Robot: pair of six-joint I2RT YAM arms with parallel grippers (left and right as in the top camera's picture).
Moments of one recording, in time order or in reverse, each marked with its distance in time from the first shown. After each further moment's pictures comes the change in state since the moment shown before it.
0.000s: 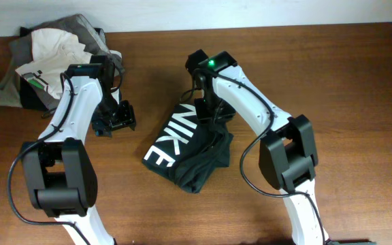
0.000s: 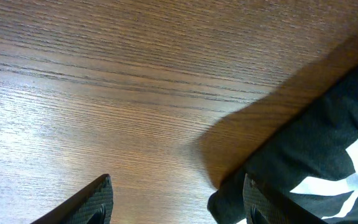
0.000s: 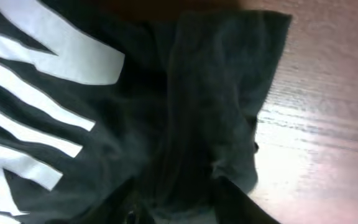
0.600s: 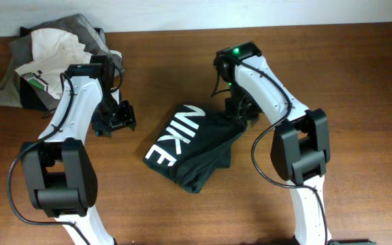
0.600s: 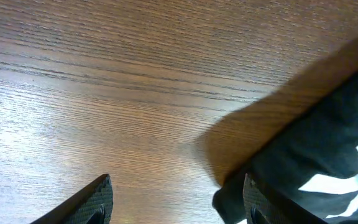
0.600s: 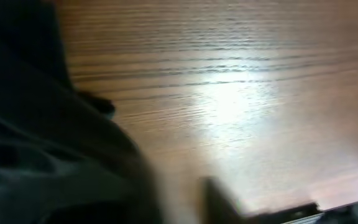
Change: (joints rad) left arm 0.000 0.000 0.000 -0.003 0.001 0.000; right arm -0.140 0.002 0.000 -0.241 0.171 0.053
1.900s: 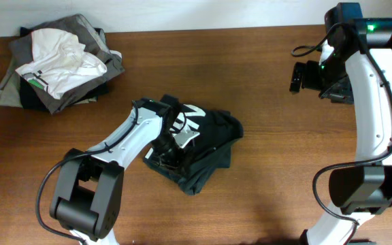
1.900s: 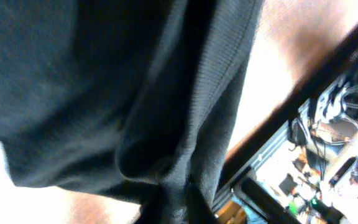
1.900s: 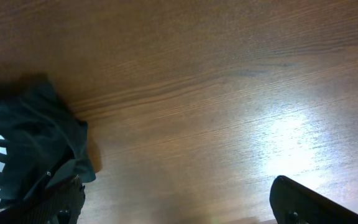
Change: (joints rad) left arm -0.414 -0.113 -0.325 0.050 0.473 0.451; right arm -0.418 -0.388 0.056 -0.016 -0.115 -0.174
